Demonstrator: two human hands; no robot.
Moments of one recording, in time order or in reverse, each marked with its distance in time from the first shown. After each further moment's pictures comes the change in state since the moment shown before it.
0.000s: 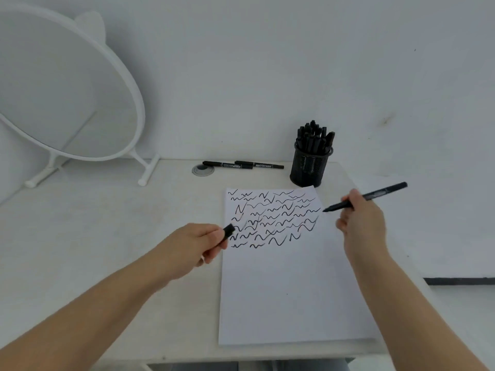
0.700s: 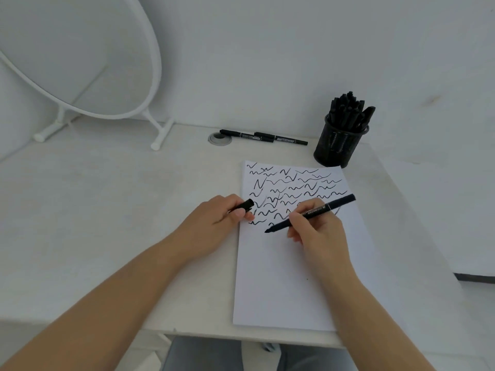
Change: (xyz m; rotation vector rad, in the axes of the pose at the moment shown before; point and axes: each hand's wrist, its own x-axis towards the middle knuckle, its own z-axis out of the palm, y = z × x) left_hand 0.022 -0.043 0.003 0.330 0.110 0.287; right_hand -0.055 0.060 0.028 -0.373 -0.508 -0.191
